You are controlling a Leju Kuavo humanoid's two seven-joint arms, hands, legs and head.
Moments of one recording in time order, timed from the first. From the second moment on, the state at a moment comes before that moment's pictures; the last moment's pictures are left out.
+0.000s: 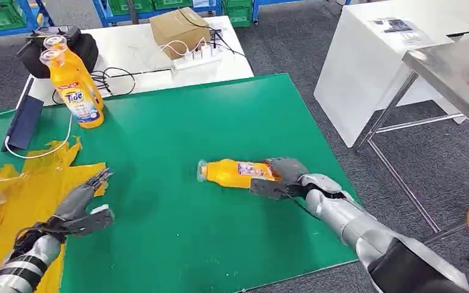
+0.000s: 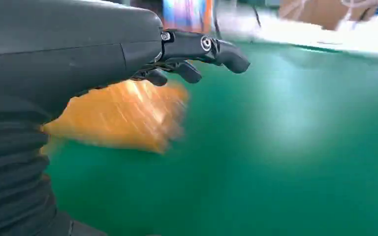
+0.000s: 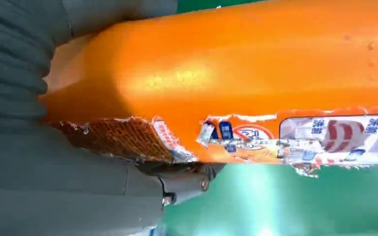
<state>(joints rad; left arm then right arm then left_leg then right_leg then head) -0.36 0.29 -0.23 -0.75 -0.50 -0.05 -0.68 -0.62 -0.17 0.77 -0.47 0.35 0.01 -0.41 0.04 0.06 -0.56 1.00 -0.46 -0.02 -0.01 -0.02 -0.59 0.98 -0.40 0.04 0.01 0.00</state>
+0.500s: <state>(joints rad) -0.03 0.08 0.00 -1.41 0.14 -0.61 -0.53 -0.34 0.13 0.44 -1.00 0.30 0.09 -0.40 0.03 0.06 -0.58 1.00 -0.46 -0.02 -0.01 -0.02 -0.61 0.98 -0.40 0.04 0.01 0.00</state>
